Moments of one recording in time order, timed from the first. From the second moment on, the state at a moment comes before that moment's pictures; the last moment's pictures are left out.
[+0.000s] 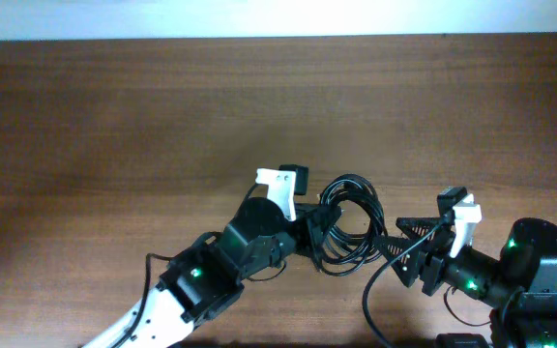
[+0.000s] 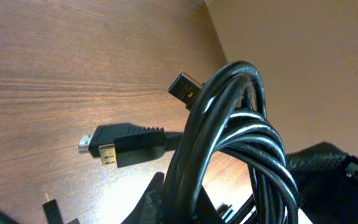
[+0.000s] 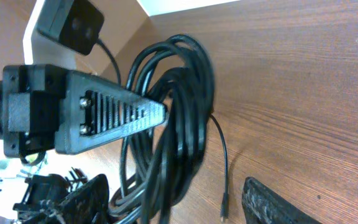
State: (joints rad) left arm -0.83 1.08 0.79 -0.13 0.15 -0.85; right arm -0.01 0.59 0.76 -0.77 -0.85 0.13
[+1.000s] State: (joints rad) left arm -0.85 1.10 0.79 -0.20 -0.26 -1.23; right arm -0.01 0.59 0.76 -0.78 -0.99 0.07
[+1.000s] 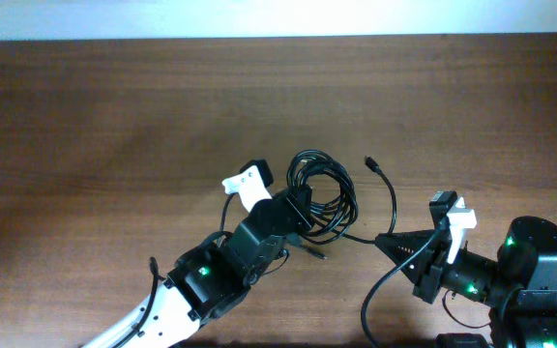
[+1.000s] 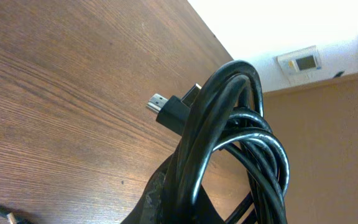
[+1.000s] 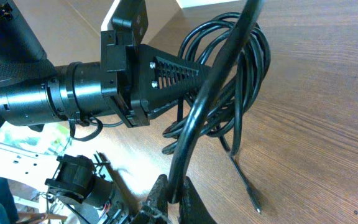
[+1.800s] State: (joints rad) left arm -0.85 1.08 0.79 -0.01 0.07 -0.88; right arm -0.01 0.59 0.76 -0.75 -0.92 0.07
